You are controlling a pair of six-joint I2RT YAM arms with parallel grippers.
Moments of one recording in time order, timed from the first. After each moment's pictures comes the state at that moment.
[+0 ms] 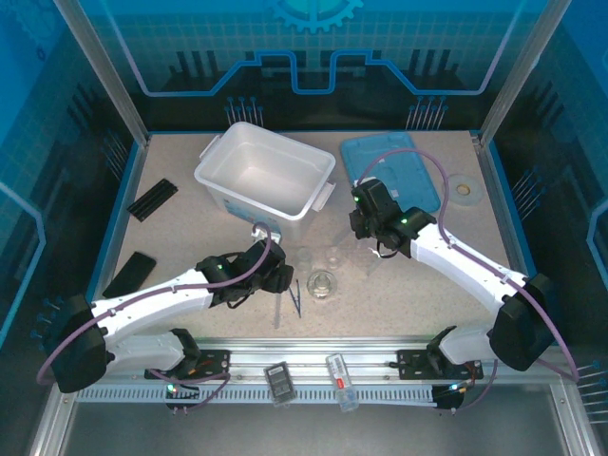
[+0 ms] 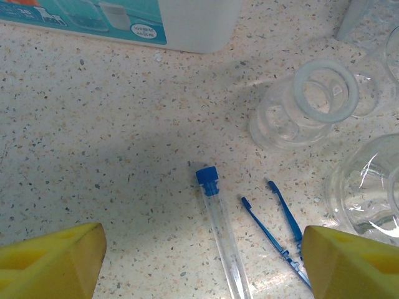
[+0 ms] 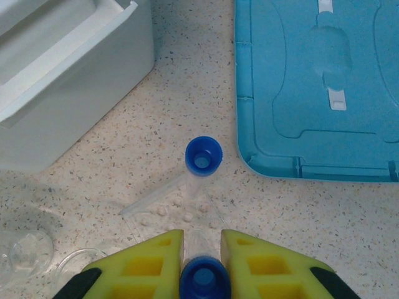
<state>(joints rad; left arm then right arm) -0.86 1.16 0.73 -0.57 -0.32 -0.56 0.62 1.36 1.07 -0.61 0.32 0.28</state>
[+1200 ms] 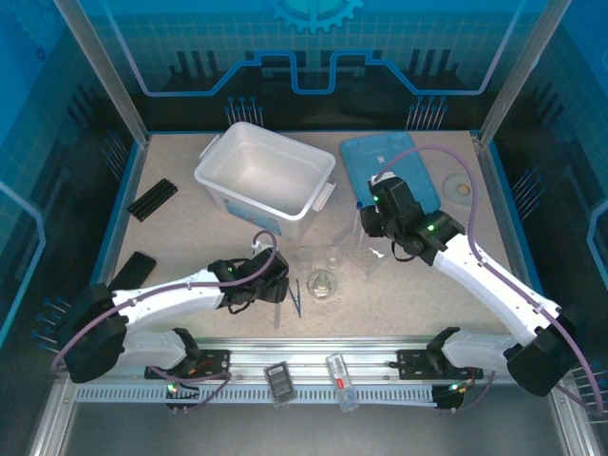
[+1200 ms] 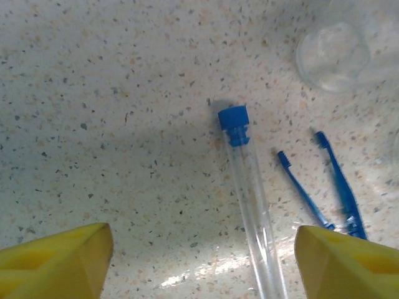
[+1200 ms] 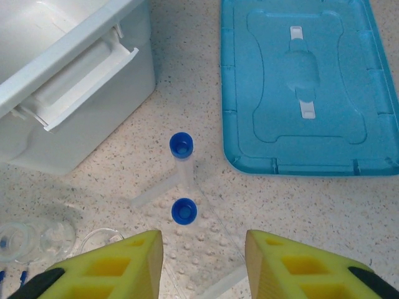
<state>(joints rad) -0.86 1.26 0.66 -0.57 -0.27 -0.64 0.61 1.20 1.11 -0.73 0.31 0.30</state>
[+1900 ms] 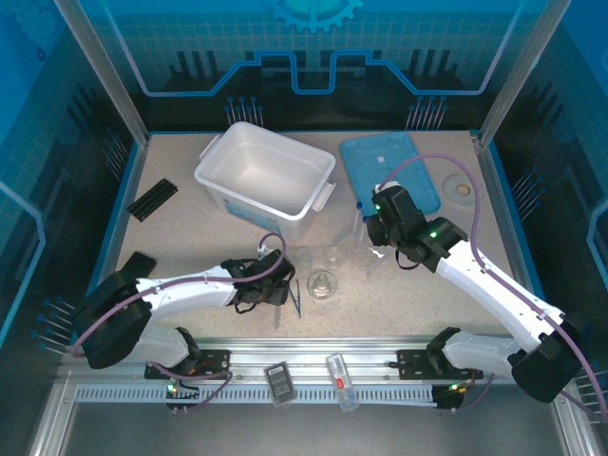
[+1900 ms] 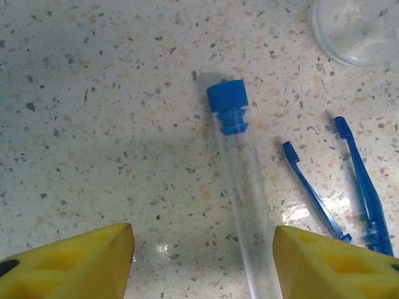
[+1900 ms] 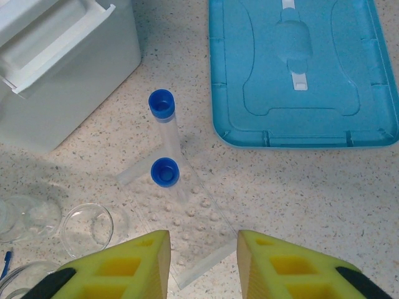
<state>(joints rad) -0.86 1.37 0.66 -0.52 -0.22 -0.67 0.62 1.16 1.06 -0.77 0.33 0.32</state>
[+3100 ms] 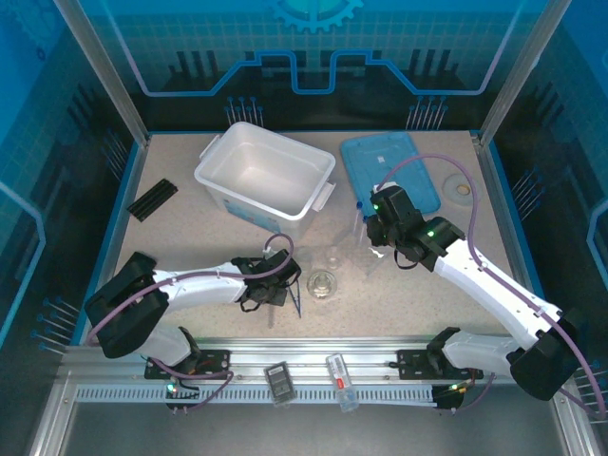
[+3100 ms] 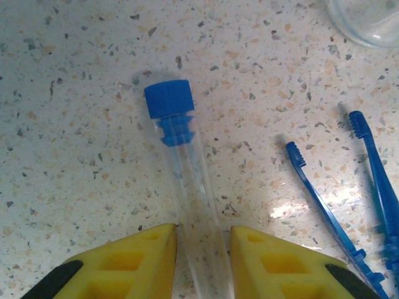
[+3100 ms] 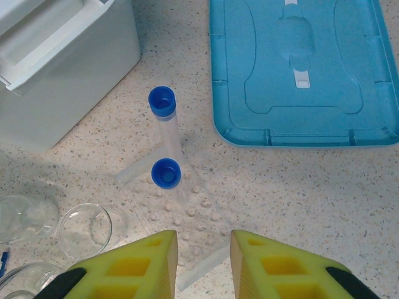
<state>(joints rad) -0.87 1.47 0.69 -0.52 -0.21 -0.67 0.62 1.17 1.05 -0.76 0.33 0.32</state>
